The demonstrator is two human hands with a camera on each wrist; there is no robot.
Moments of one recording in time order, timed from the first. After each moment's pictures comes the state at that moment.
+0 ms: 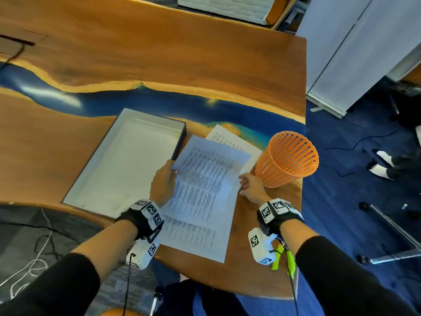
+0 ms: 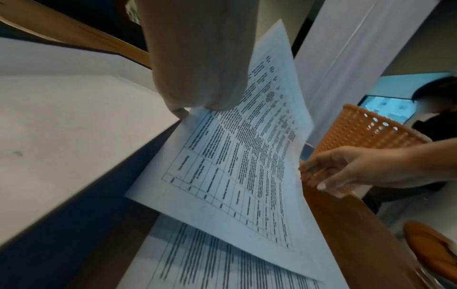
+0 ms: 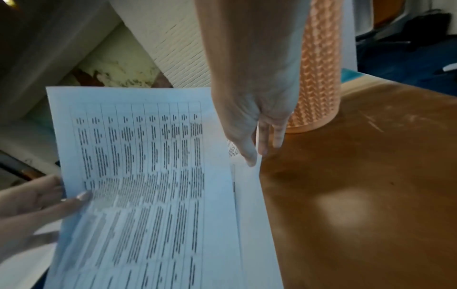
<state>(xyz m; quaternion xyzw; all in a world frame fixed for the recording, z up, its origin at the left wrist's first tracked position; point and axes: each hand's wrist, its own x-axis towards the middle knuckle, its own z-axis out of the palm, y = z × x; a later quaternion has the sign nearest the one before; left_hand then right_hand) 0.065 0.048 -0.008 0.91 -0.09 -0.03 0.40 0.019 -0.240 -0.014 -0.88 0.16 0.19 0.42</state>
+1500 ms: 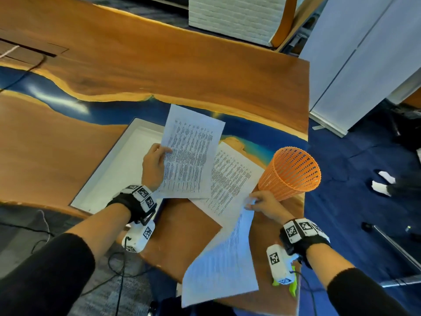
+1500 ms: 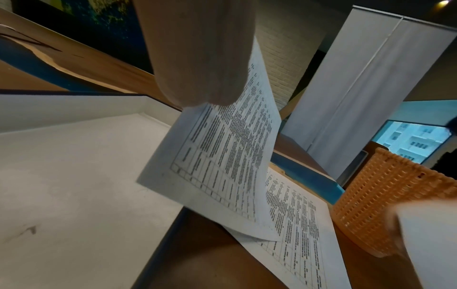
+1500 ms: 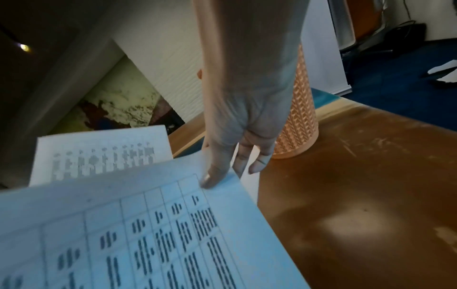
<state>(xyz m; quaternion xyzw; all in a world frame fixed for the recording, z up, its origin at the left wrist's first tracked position) 0.118 0.078 0.029 0.88 -0.11 0.15 0.44 0.000 -0.260 0.025 -0.85 0.01 0.19 0.49</state>
